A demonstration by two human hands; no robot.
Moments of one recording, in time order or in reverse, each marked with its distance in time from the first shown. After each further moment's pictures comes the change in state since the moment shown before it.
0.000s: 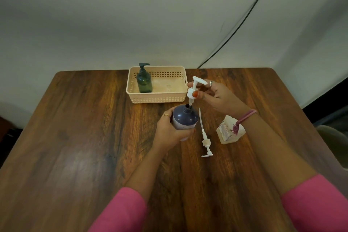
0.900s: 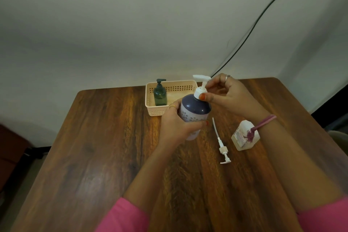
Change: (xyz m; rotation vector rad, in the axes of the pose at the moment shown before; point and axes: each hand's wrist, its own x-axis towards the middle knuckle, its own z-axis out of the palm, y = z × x) left_hand -0.023 0.088 -0.071 -0.002 0.017 0.120; right_hand -0.004 -0.089 0.023 -0.047 0.227 0.043
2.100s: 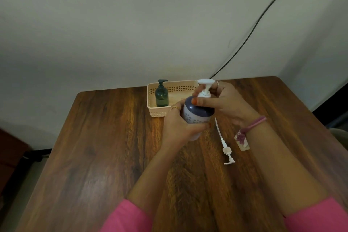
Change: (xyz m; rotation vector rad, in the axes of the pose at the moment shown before) left_hand 0.005 -0.004 -0.006 0.005 -0.017 -0.014; right_hand 0.011 -0.005 0.036 0.379 -0.011 0.101
